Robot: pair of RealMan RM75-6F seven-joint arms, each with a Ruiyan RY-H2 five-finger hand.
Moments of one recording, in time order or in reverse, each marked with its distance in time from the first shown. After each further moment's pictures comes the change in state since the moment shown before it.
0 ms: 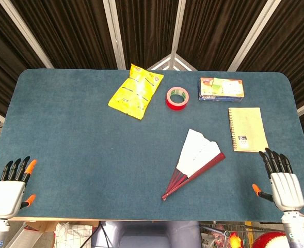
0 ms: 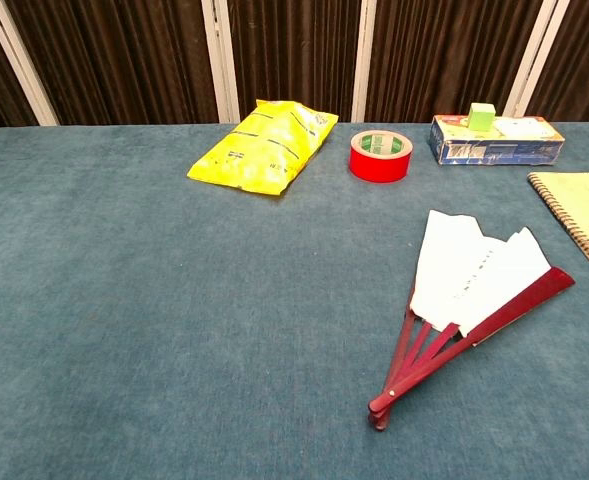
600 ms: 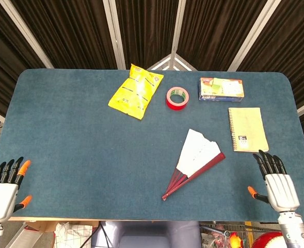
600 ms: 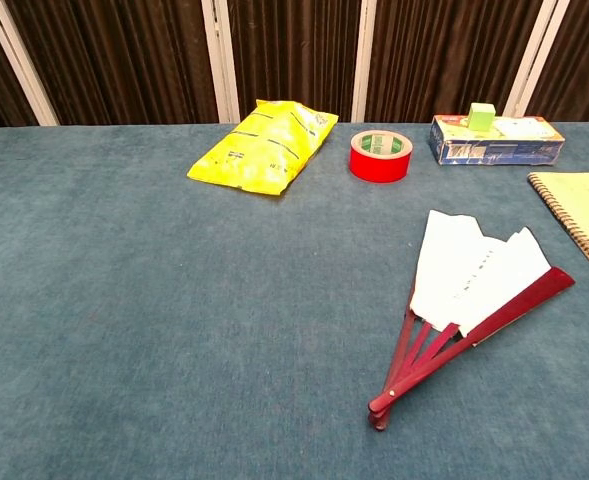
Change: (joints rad) left arm 0.020 0.037 0.008 -0.013 0.020 0.051 -0.076; right arm 0.010 0.003 -0.023 -0.009 -0.032 -0.018 0.012
